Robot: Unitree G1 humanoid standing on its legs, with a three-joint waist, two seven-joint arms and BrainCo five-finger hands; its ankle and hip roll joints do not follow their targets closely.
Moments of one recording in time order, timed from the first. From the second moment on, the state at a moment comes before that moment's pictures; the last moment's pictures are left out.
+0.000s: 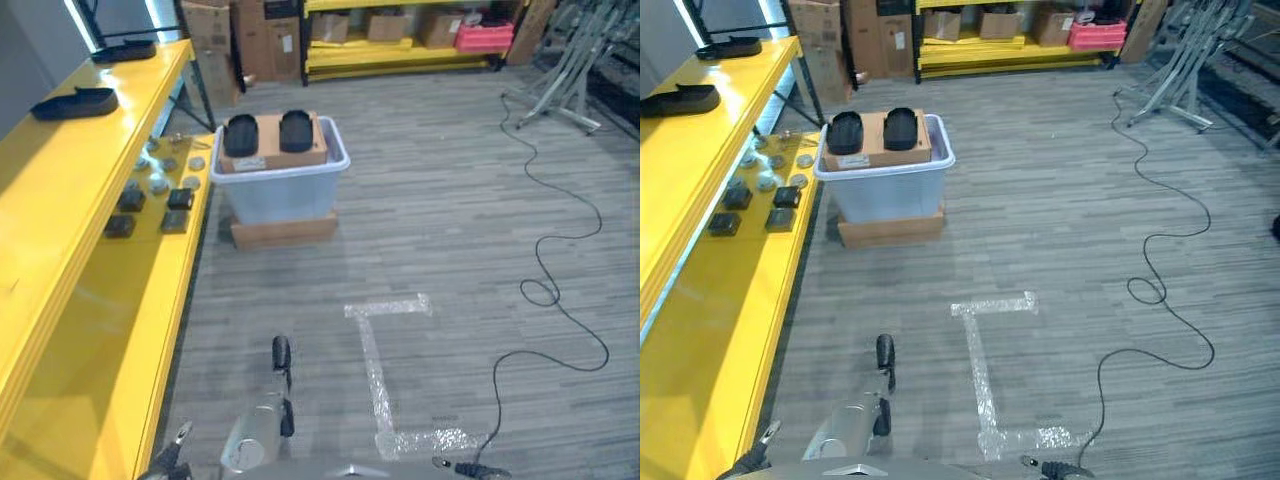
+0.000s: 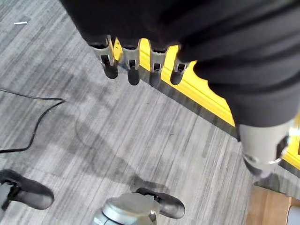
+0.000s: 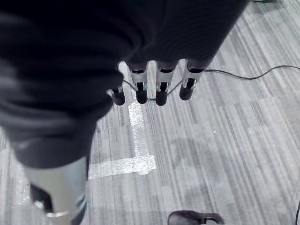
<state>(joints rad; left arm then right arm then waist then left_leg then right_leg) 0.00 0.22 0.00 1.35 -0.55 -0.11 0.04 -0.08 -0.34 0.12 1.36 0.23 0.09 -0.07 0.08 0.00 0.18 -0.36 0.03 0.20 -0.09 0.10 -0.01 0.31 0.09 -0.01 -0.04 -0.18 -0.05</state>
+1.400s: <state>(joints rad) -0.08 0.23 -0.14 1.24 -0.47 -0.10 0.00 -0.08 -0.32 0.11 1.27 0.31 0.07 -0.11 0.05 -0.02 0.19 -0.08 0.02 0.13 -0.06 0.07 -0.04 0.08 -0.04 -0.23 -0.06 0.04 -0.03</state>
